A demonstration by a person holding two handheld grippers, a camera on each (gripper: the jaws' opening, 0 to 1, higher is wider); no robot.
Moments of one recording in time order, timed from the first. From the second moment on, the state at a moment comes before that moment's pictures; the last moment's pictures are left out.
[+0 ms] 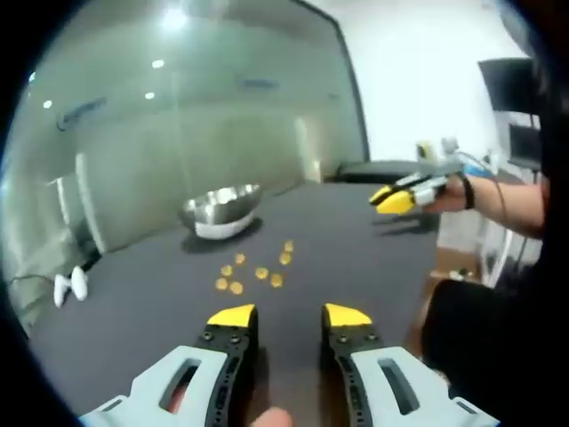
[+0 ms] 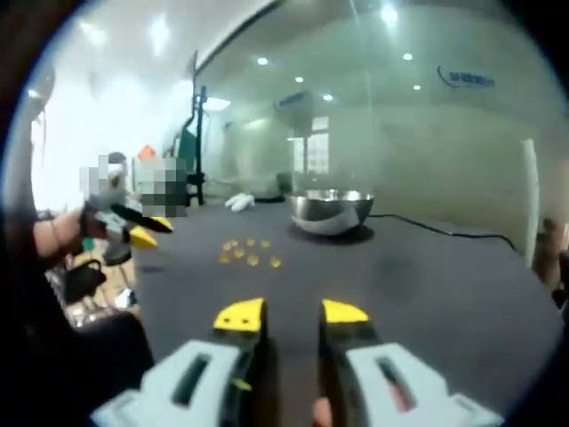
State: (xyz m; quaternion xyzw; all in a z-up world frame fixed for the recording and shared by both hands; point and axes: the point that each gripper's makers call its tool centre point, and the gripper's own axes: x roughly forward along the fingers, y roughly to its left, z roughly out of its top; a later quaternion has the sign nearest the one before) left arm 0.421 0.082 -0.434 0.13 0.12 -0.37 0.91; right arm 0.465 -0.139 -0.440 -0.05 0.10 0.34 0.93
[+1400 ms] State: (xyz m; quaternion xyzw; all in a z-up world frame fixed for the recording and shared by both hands) left arm 0.422 0.087 -0.422 0.14 0.09 -0.37 0.92; right arm 0.459 -0.132 -0.444 -0.09 0.12 0.37 0.92
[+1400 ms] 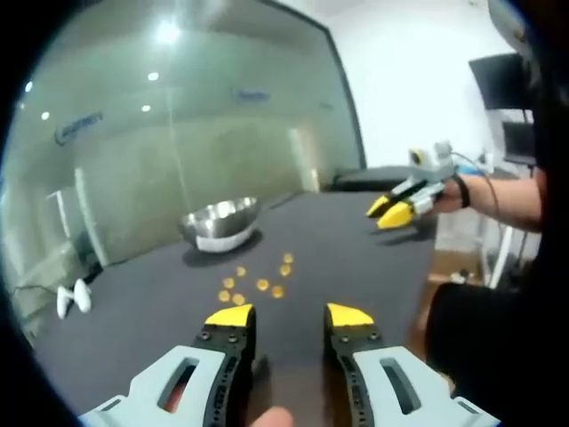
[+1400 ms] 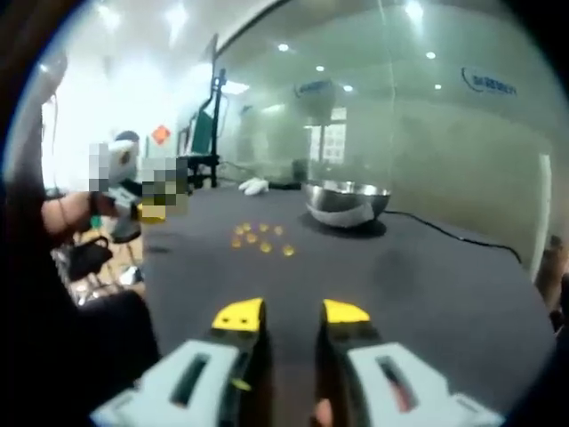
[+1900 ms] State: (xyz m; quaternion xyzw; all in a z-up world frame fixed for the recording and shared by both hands) left arm 0.421 0.090 -0.418 0.13 0.08 -0.37 0.92; right arm 0.511 -0.086 -0.441 -0.07 0.10 0.41 0.90
